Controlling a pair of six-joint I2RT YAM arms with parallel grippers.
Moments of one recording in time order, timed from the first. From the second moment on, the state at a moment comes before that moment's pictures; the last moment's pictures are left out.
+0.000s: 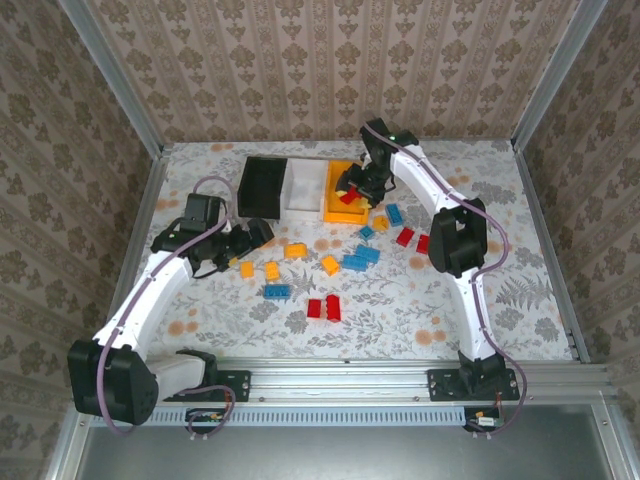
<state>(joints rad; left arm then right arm) -0.26 1.17 0.94 -0.72 0.35 -0.66 0.33 2.33 2.25 -1.17 -0.40 0.68</state>
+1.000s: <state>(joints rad) -0.37 1.36 1.02 -0.68 0.35 -0.66 -0.01 1.91 1.49 -1.13 -0.24 0.50</state>
